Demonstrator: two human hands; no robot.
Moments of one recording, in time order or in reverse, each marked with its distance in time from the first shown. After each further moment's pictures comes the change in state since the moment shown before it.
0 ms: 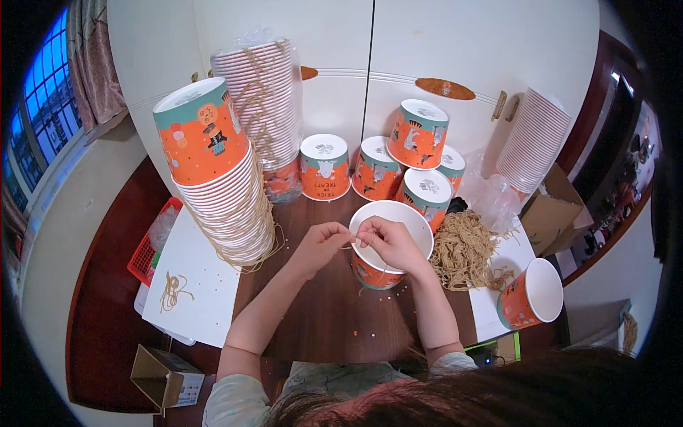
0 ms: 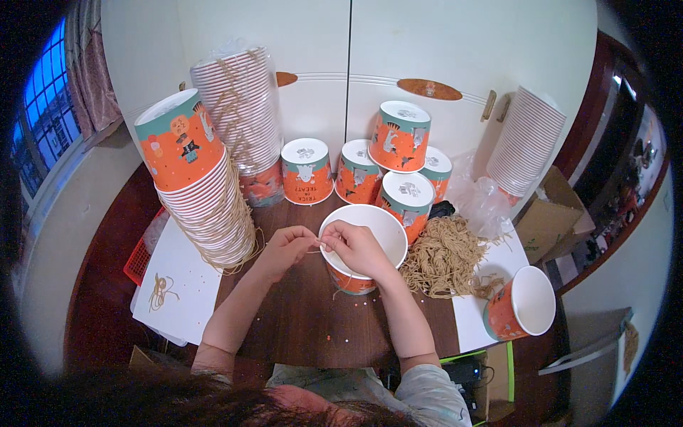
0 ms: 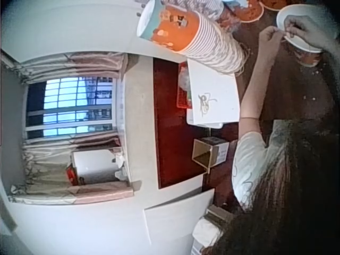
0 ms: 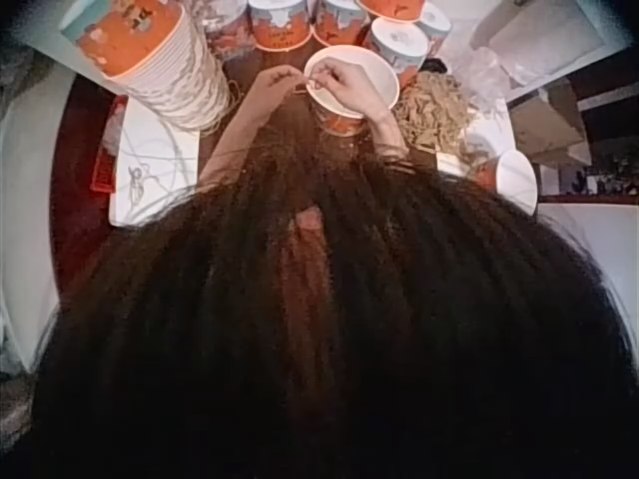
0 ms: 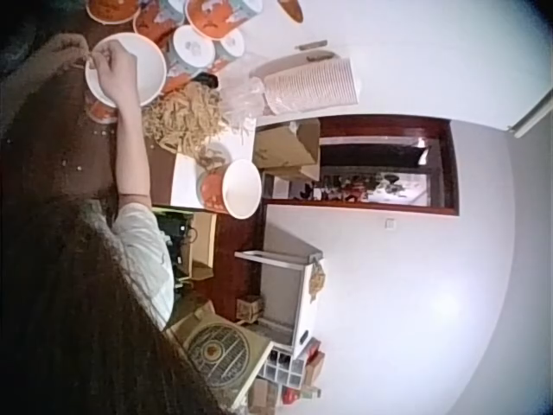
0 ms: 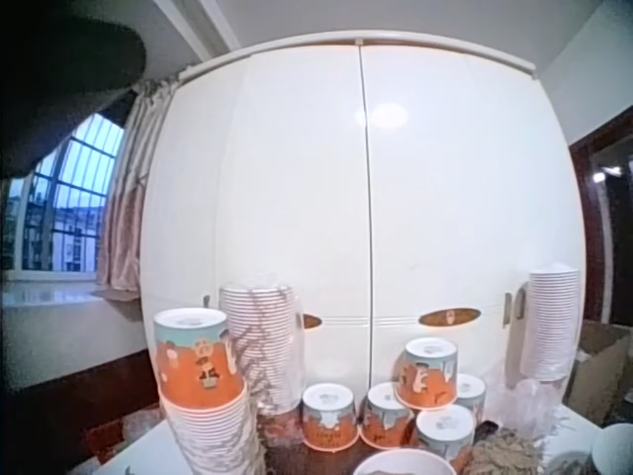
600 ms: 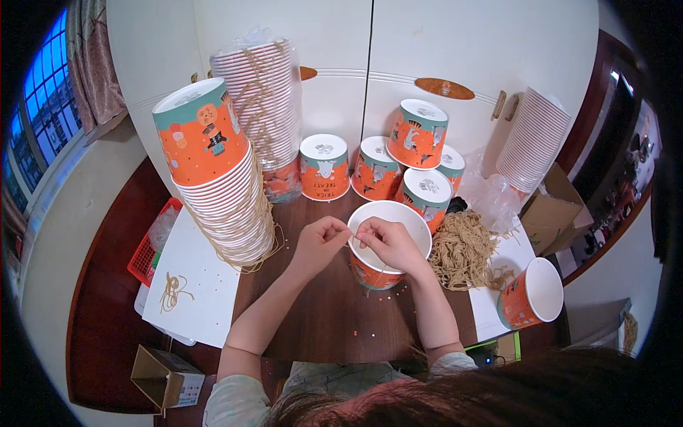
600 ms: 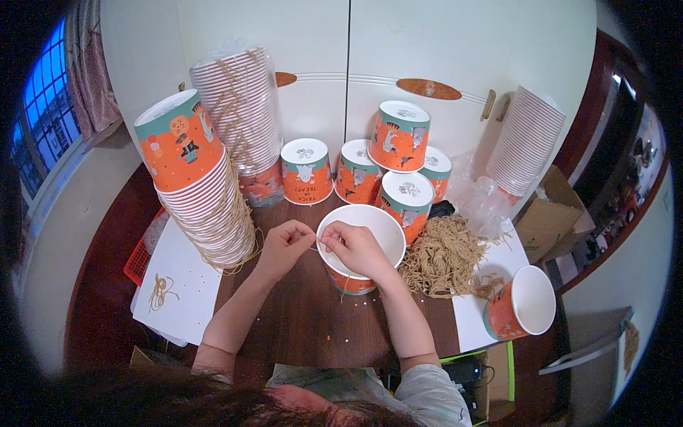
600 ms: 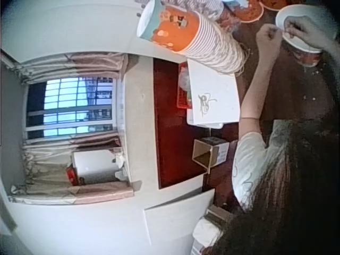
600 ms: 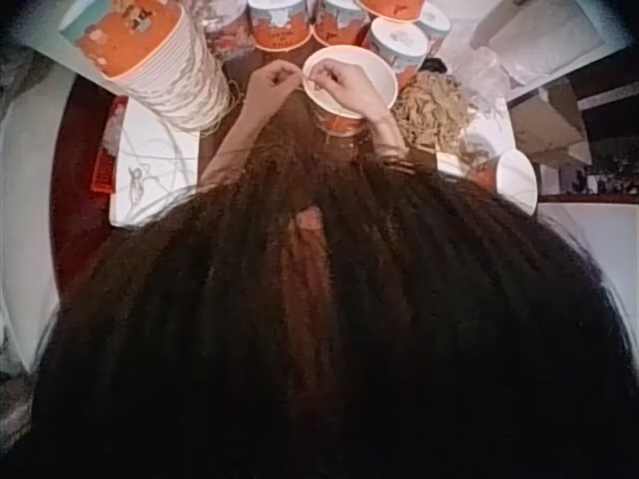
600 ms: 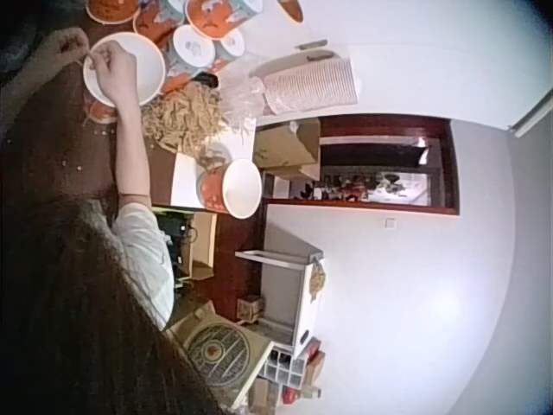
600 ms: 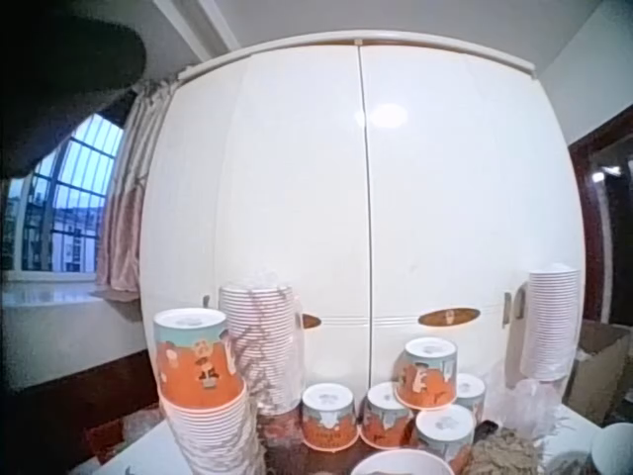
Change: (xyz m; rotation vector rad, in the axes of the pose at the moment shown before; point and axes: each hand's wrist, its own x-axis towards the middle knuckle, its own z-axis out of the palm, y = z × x) left_hand 0.002 -0.009 -0.001 0.281 0.183 0.231; right_hand -0.001 -0.010 -0.002 -0.098 -0.024 0.035
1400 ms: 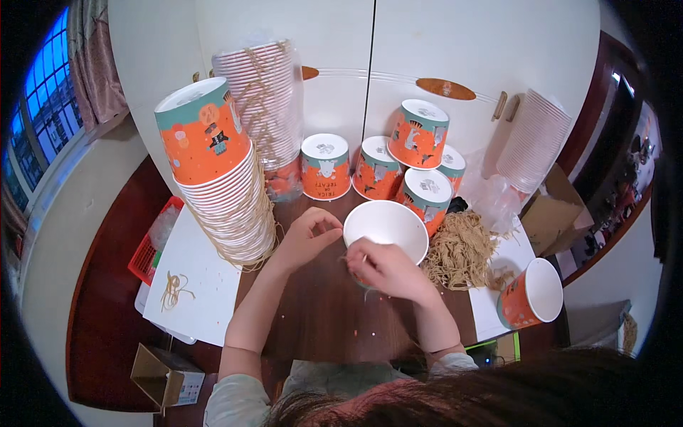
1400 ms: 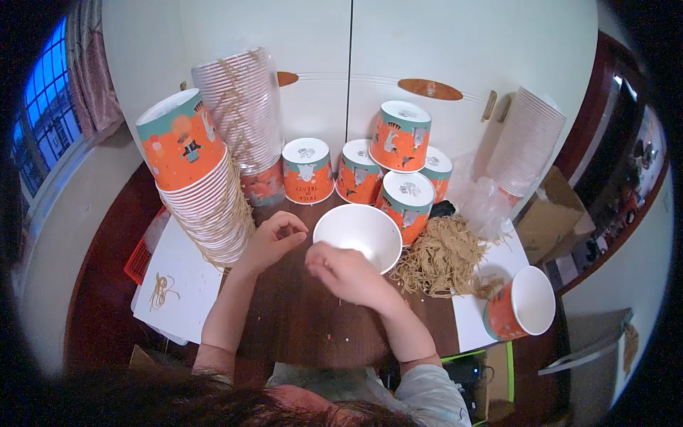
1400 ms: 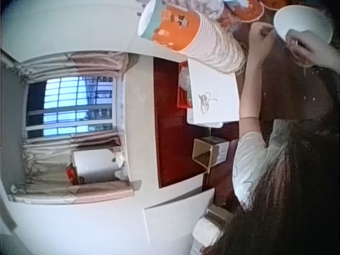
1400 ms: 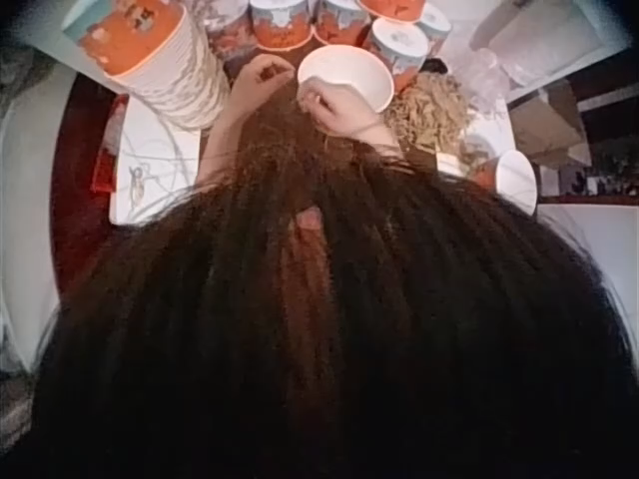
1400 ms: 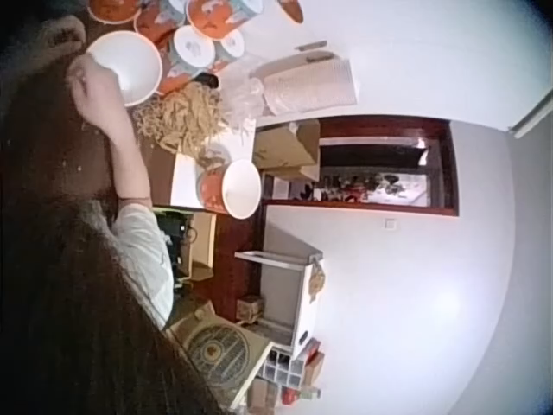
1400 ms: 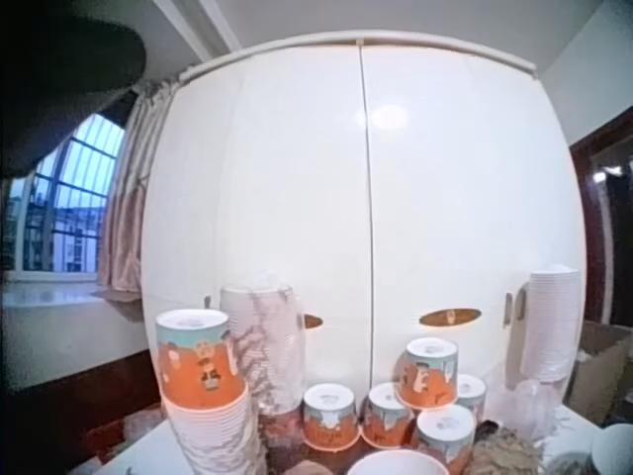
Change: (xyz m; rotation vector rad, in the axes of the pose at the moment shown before) left_hand 0.004 0.016 -0.030 0.192 -0.123 0.133; right_hand -0.027 -0.044 0.009 -0.041 -0.100 -0.161
